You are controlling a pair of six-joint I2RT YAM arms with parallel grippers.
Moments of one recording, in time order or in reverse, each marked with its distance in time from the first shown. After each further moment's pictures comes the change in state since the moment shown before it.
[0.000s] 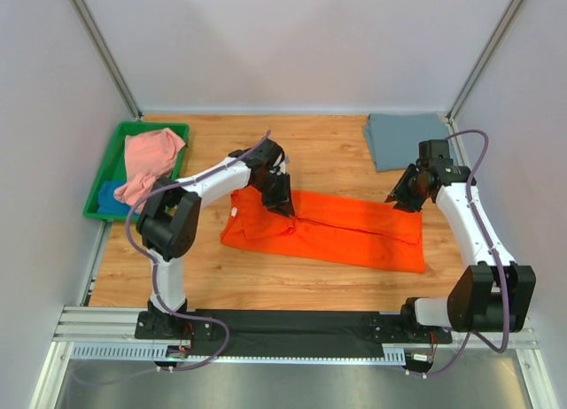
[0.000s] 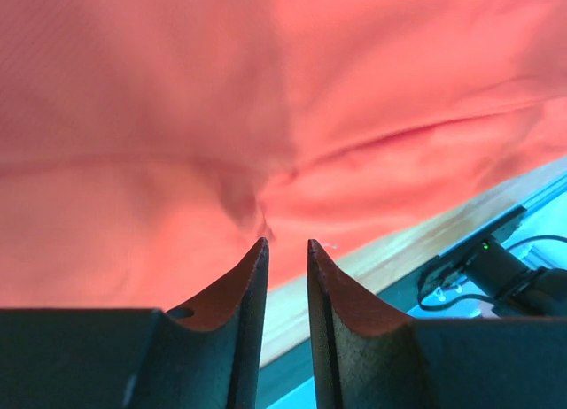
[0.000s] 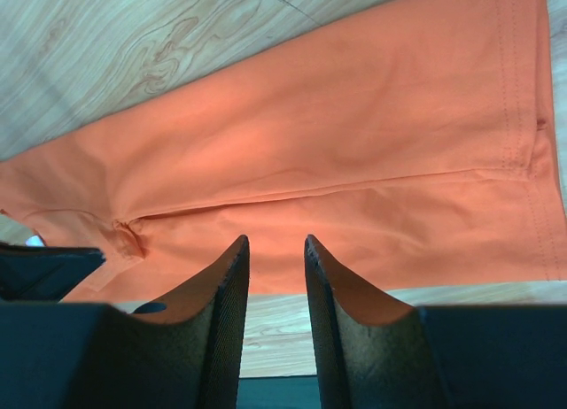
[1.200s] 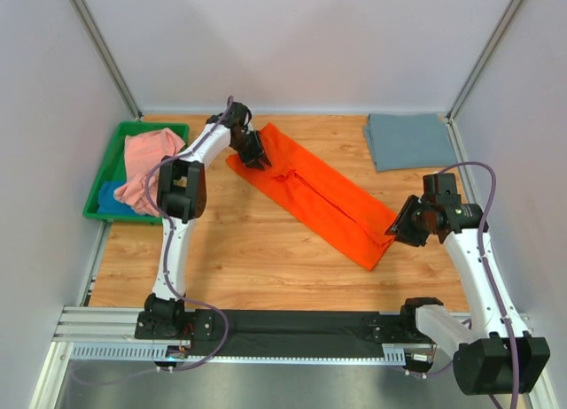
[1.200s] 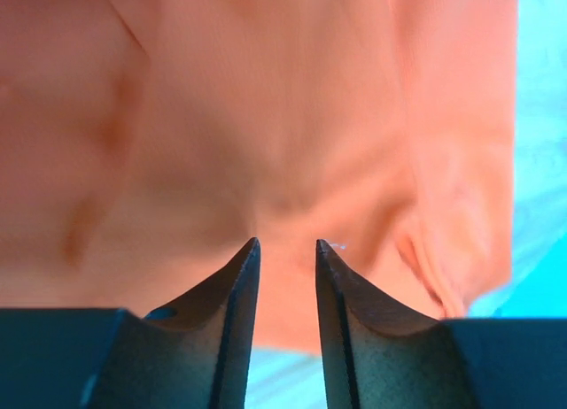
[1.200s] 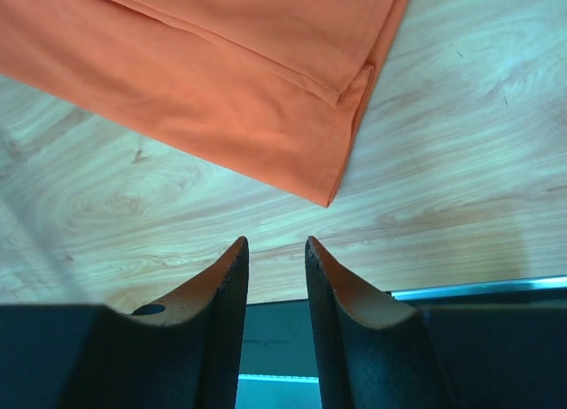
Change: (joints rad) left arm 0.312 0.492 0.731 -0.180 -0.050 -0.021; right arm 0.042 -0.355 -0.183 -0.169 -0.037 -0.022
